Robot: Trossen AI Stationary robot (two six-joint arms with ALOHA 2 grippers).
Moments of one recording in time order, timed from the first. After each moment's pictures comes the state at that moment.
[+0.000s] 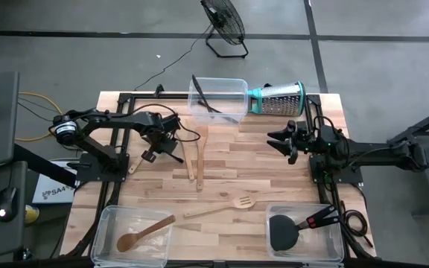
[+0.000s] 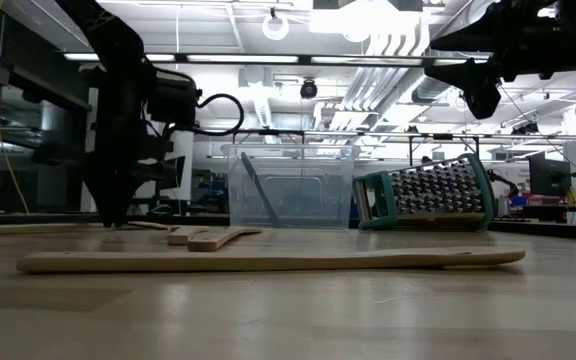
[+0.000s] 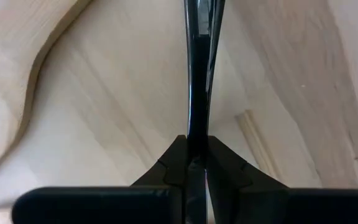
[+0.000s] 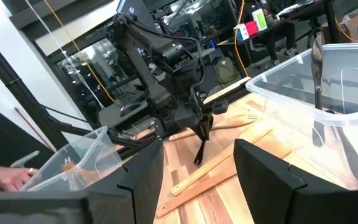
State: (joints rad) left arm 0.45 1.46 0.76 -0.77 0.08 0.94; right arm -0.16 0.50 0.22 0.32 0.00 0.47
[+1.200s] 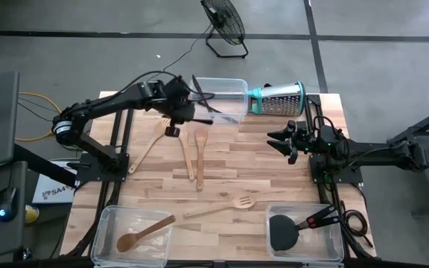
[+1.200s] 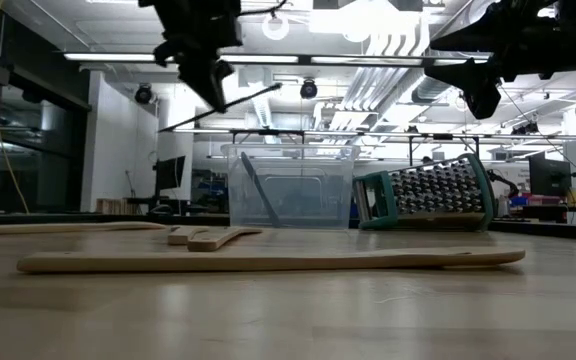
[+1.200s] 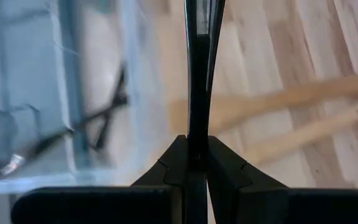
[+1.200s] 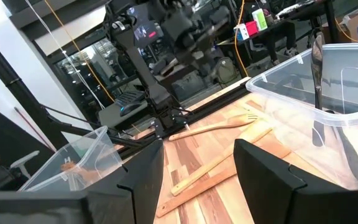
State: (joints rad) left arm 0.45 1.45 1.39 -0.92 0.07 0.66; right arm -0.16 0.50 0.22 0.32 0.00 0.47
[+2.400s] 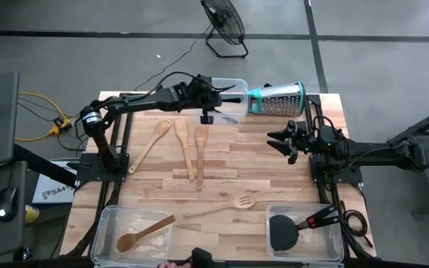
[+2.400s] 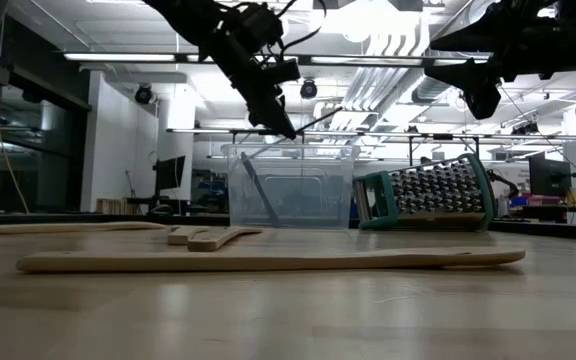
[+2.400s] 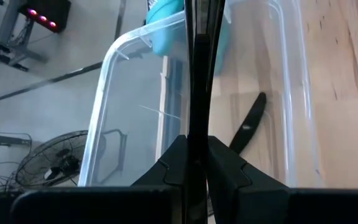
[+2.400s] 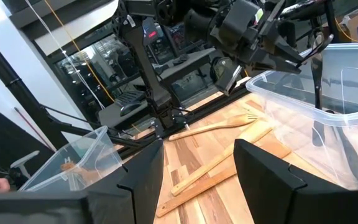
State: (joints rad) left arm 0.45 1.74 1.41 -0.30 -0.15 0.66; right arm -0.16 0.50 0.22 0.32 0.00 0.47
